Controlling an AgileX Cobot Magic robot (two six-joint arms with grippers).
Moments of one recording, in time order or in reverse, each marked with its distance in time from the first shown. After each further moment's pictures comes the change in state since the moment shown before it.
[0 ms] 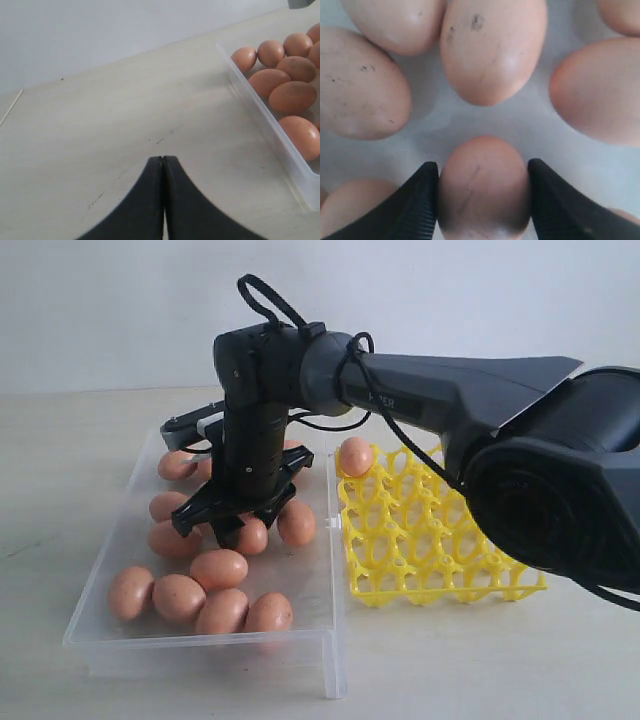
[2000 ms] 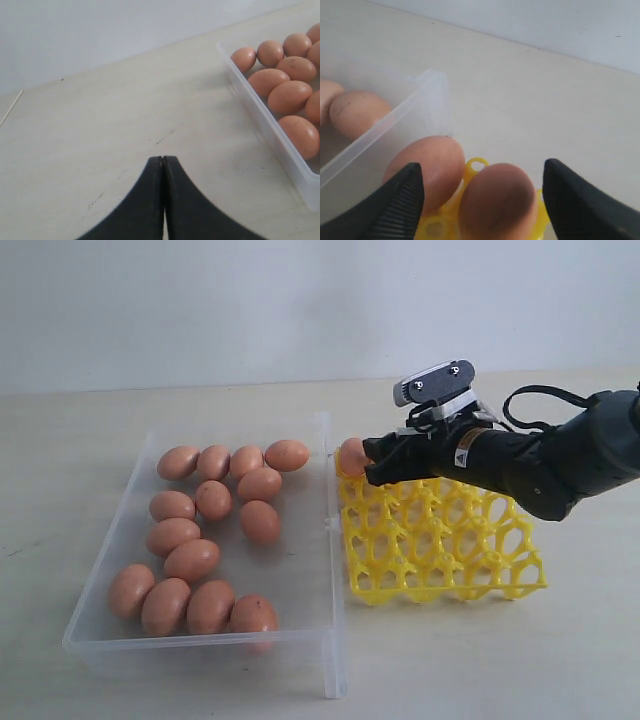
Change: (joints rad) left arm 0.000 0.000 0.000 0.000 0.000 0.000; right arm -0.437 -0.382 1.139 -0.478 -1.735 0.213
